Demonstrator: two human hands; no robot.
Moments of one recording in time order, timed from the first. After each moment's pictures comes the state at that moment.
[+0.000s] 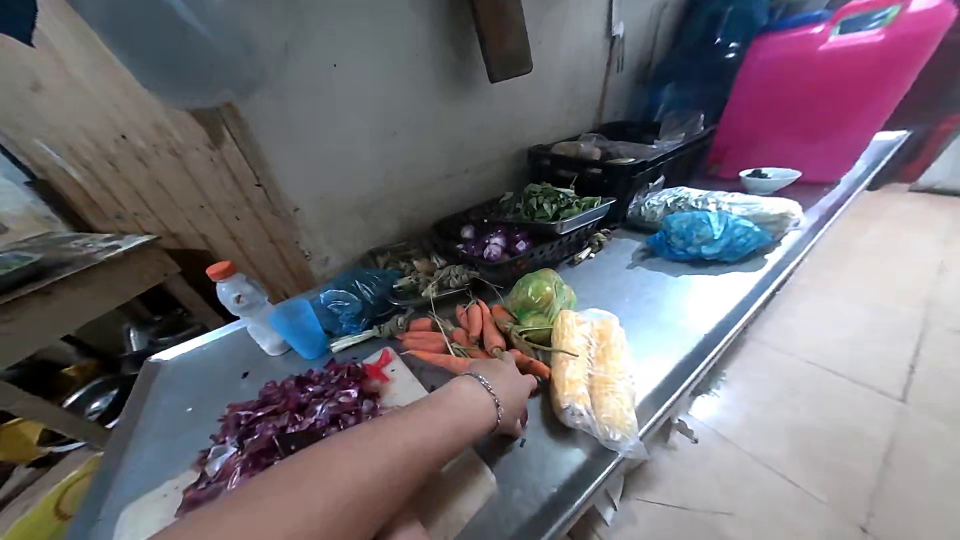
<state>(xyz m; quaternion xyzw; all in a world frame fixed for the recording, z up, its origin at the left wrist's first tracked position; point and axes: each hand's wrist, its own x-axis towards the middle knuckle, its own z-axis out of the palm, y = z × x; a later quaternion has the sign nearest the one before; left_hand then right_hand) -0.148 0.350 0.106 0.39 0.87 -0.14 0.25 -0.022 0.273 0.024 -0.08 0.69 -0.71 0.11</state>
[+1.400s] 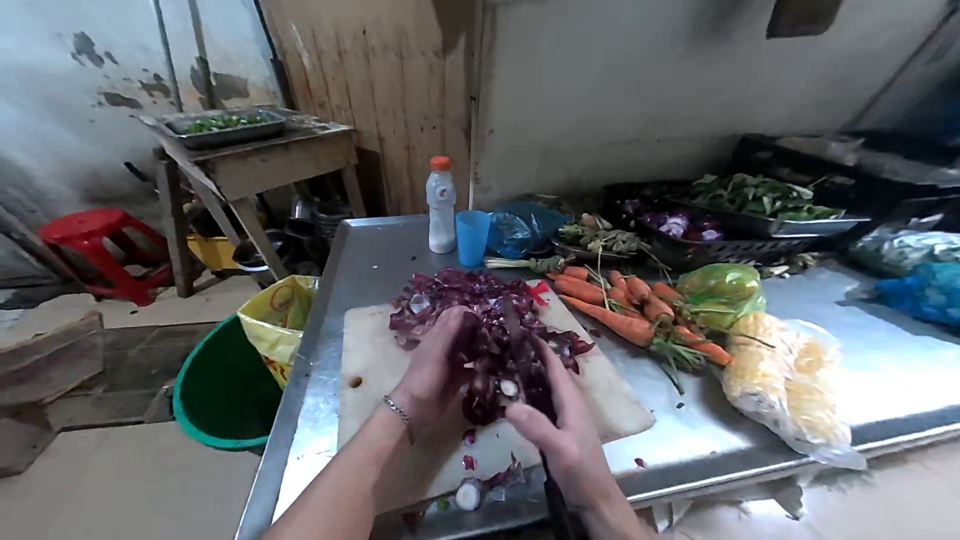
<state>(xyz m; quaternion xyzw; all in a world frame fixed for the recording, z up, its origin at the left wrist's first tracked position) -0.043 0.051 0.042 0.03 0.58 0.81 0.05 -0.005 0.231 0.021 -0.14 0.72 -0.68 -0.04</state>
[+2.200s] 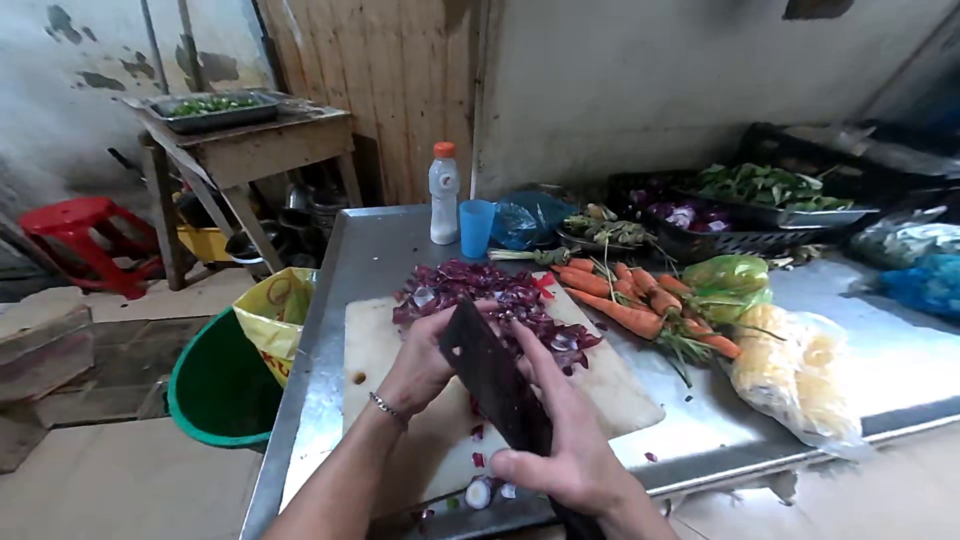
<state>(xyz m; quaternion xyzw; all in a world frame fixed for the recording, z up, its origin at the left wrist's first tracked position) -0.035 0.022 0.047 0.20 0.68 0.70 -0.04 -0.008 0.225 0.029 -0.32 0.76 -0.56 -0.07</state>
